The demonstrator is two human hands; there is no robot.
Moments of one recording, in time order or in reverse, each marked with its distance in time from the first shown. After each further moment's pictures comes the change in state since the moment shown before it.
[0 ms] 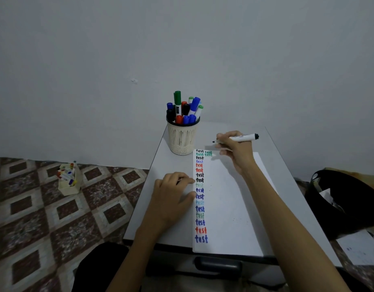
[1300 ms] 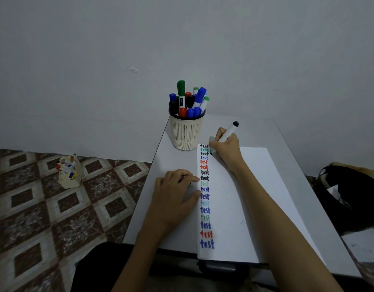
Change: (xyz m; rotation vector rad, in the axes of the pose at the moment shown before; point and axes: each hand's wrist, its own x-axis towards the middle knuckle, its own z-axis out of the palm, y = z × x) left_hand -0.002 -0.004 0.004 -0.058 0.002 -0.008; right_hand 0.030 0.049 0.020 -0.544 -0.030 -0.152
